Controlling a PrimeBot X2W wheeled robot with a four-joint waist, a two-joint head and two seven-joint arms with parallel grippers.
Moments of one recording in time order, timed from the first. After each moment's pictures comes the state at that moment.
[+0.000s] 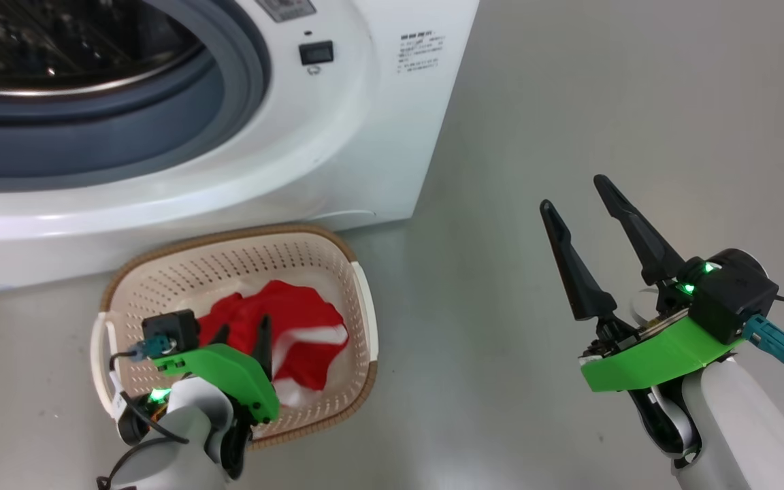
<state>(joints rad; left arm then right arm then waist) -0.74 0.03 -0.51 1.26 -0.85 -0.05 -0.24 -0.32 -0.16 0.23 0.11 0.37 0.13 -0.26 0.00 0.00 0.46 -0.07</state>
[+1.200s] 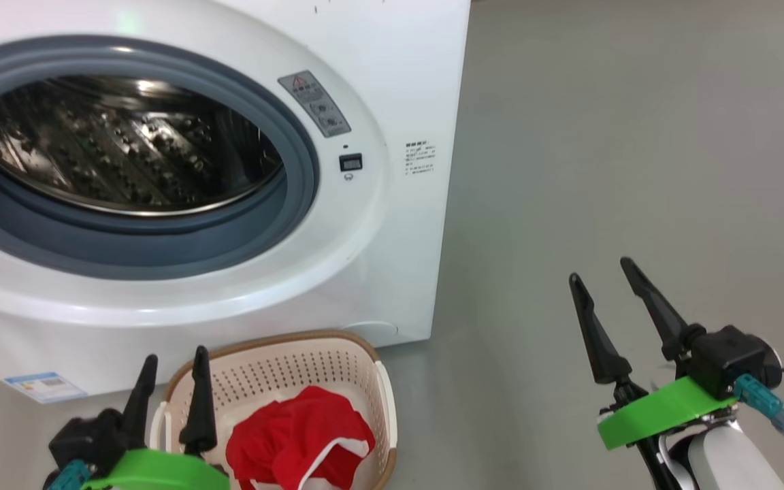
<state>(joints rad) -0.15 0.05 -0.01 0.37 -0.37 -0.04 -0.25 -0.15 -0.09 0.10 0.20 0.25 0.13 -0.26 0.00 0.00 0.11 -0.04</state>
